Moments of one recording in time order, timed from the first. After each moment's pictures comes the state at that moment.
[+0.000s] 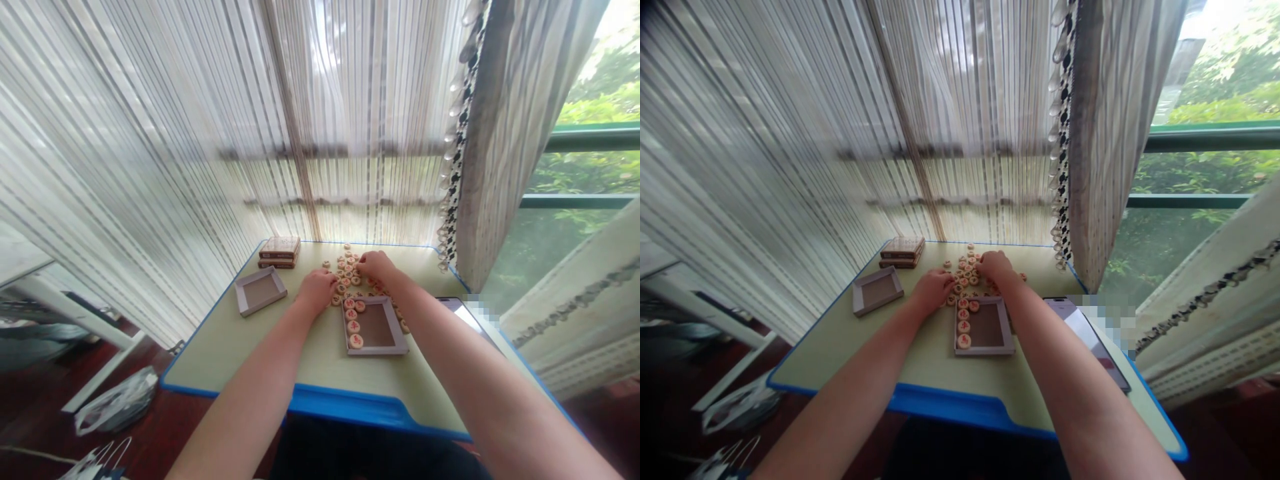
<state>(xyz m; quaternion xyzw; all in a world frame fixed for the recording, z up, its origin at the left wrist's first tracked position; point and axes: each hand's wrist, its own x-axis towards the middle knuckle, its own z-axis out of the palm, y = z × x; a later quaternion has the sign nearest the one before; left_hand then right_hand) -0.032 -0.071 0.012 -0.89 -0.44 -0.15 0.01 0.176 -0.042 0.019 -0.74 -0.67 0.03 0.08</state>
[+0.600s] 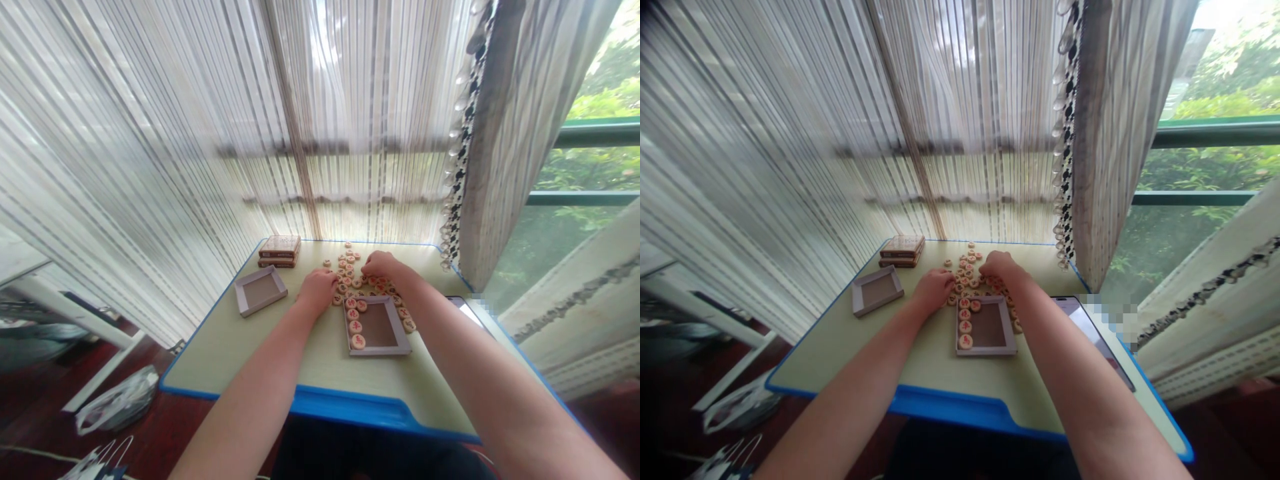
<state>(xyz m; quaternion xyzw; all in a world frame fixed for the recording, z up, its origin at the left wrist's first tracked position) -0.031 -0.072 0.012 -0.89 -0.44 -0.16 0.01 0.179 -0.041 0.032 -0.75 -0.65 0.08 0.03</state>
